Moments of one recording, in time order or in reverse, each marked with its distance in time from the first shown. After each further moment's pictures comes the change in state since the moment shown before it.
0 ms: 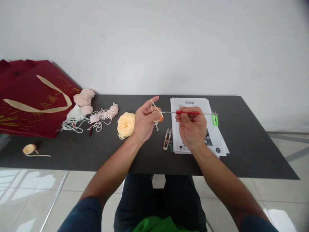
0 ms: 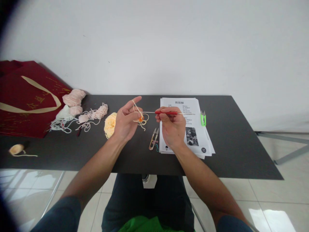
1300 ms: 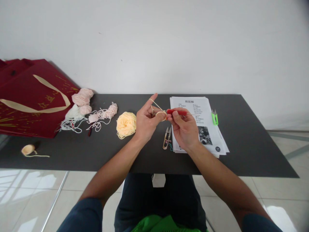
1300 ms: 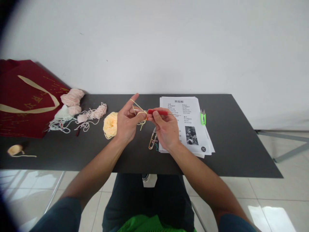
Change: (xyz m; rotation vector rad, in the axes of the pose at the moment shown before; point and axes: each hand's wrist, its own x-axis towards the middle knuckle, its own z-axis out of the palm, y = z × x) left_hand -0.005 -0.015 0.001 0.197 -0.017 0.138; right_hand -0.008 0.011 0.005 0.111 -0.018 0.290
